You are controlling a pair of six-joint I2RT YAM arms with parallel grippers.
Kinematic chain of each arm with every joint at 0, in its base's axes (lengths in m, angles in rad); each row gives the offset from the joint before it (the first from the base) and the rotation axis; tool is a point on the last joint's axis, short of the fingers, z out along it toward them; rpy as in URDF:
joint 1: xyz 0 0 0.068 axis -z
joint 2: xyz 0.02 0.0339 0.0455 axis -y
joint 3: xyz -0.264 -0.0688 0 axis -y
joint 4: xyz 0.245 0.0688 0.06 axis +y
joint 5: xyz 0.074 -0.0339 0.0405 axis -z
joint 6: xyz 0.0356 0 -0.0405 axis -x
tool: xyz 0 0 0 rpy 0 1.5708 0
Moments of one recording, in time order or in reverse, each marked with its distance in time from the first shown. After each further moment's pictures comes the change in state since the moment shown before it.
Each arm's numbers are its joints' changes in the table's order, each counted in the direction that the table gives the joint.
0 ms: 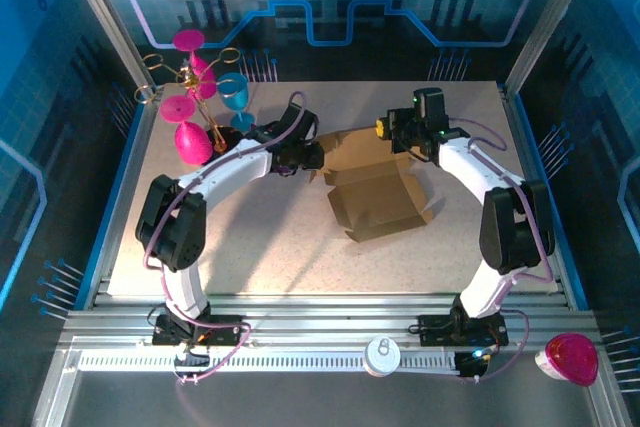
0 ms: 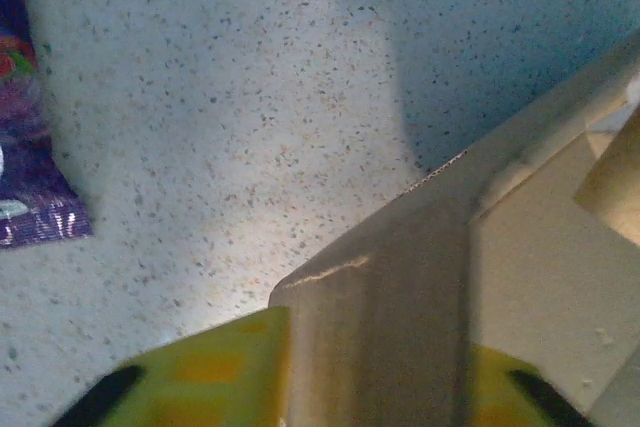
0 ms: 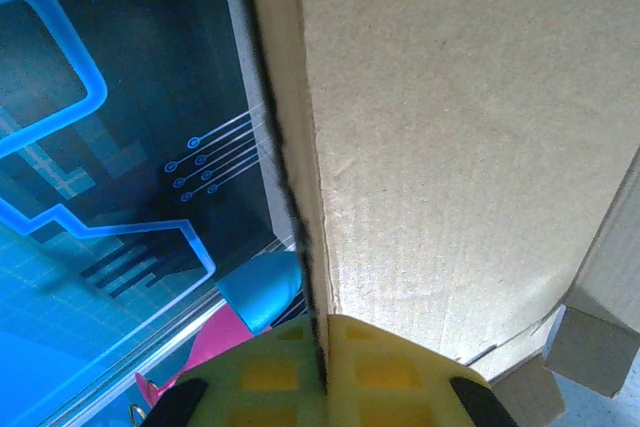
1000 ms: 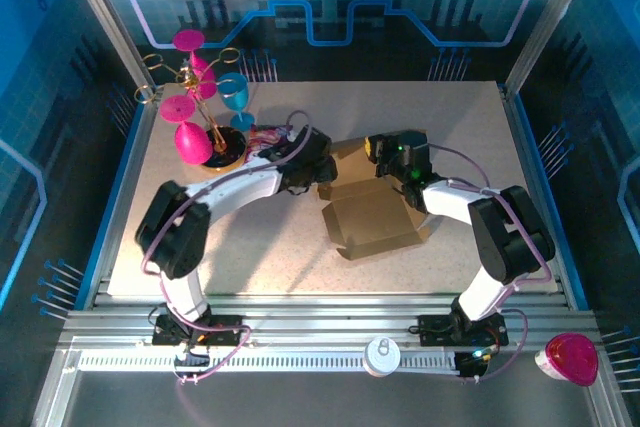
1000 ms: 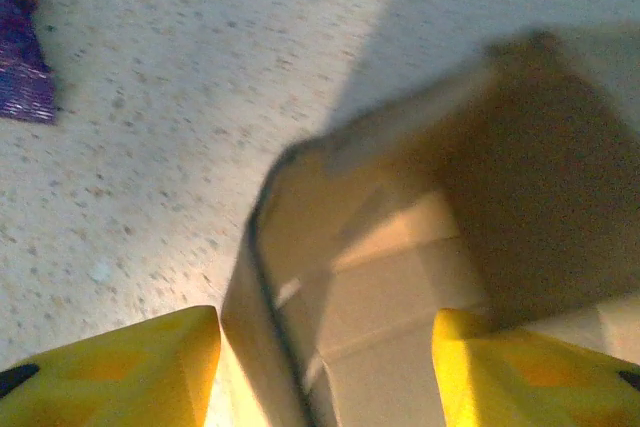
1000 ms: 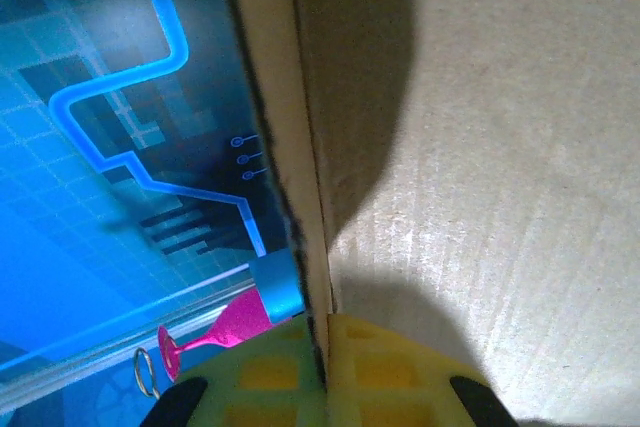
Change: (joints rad) left arm 0.091 0.089 -0.167 -0.122 -0.111 0.340; right arm -0.135 0.050 -0.442 -0.705 0.219 -0.029
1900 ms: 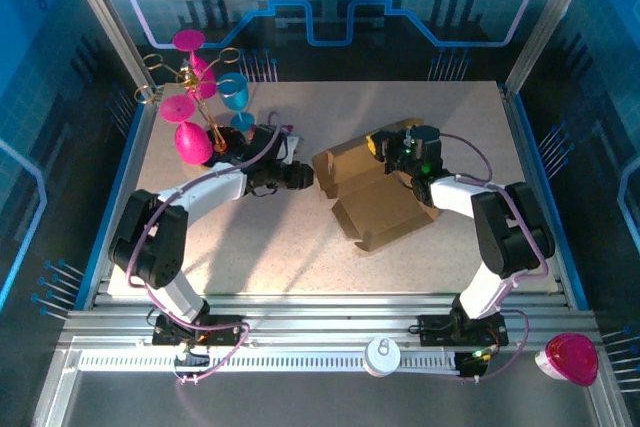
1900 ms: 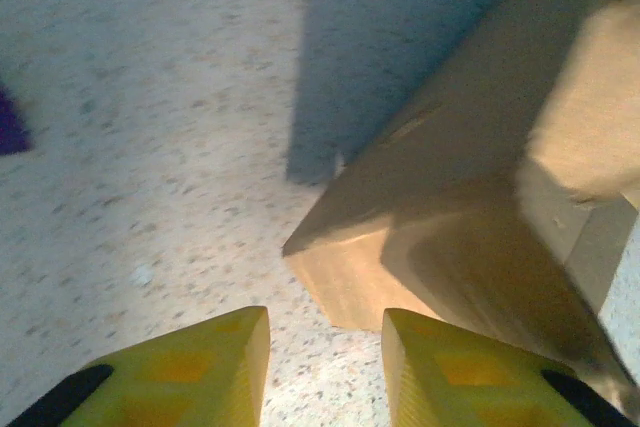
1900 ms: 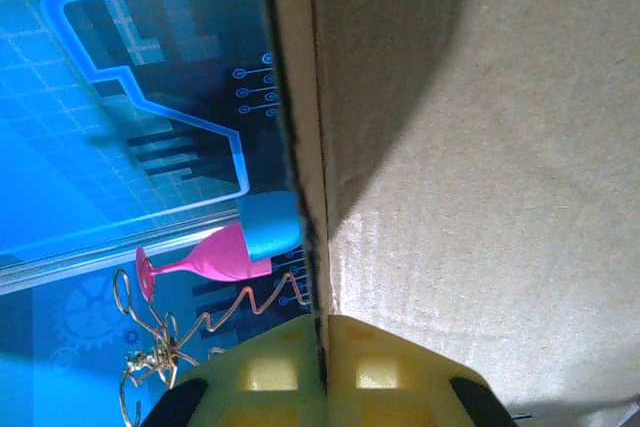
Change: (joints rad) left arm -0.200 0.077 -0.201 -0.158 0.419 -0.428; right arm 0.089 -0.034 0.020 -0.036 -0.249 0.183
